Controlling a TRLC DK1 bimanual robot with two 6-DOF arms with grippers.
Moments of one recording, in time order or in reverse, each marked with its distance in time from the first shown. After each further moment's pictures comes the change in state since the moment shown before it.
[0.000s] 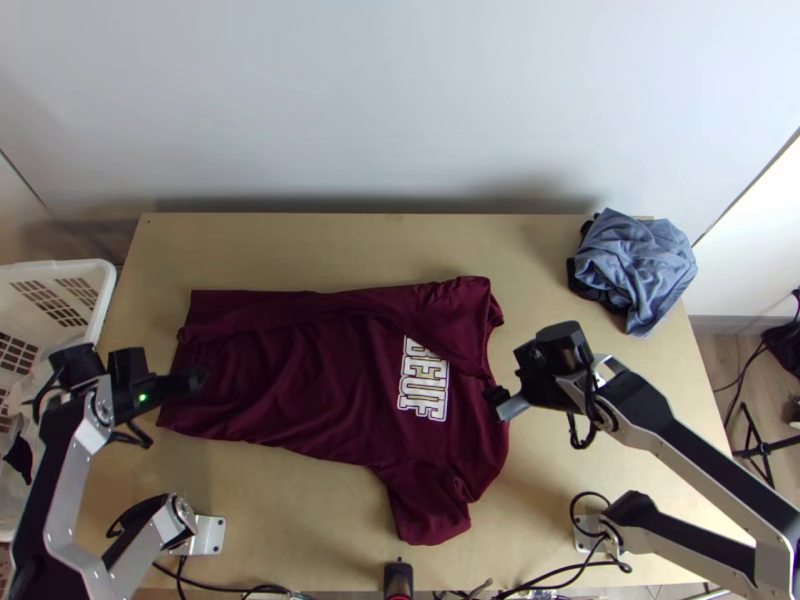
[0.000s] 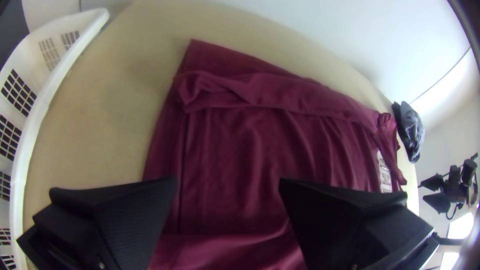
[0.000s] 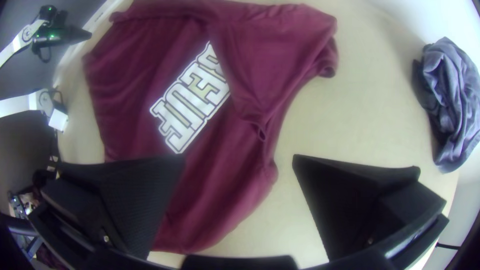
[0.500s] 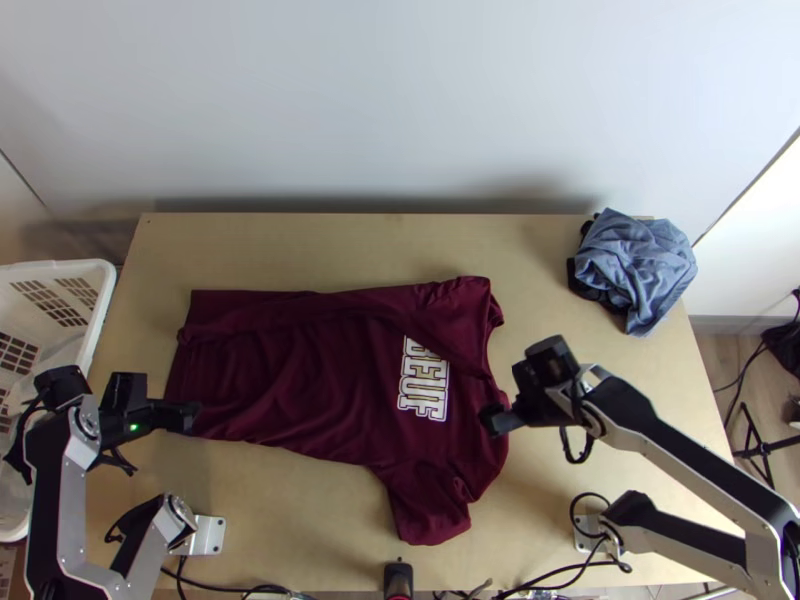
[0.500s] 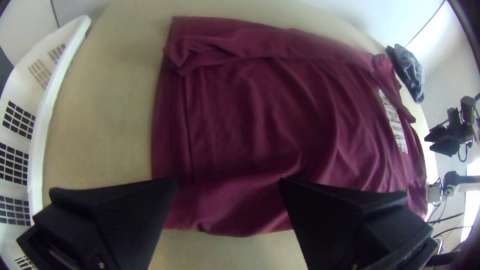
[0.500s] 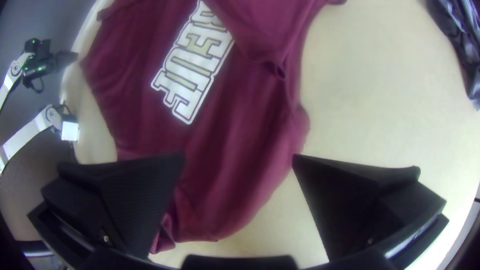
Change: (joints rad) left arm 0.120 -0.081 -0.008 -0.248 -0.008 0.401; right arm 0.027 0.046 -0.064 -0.040 -0.097 0.220
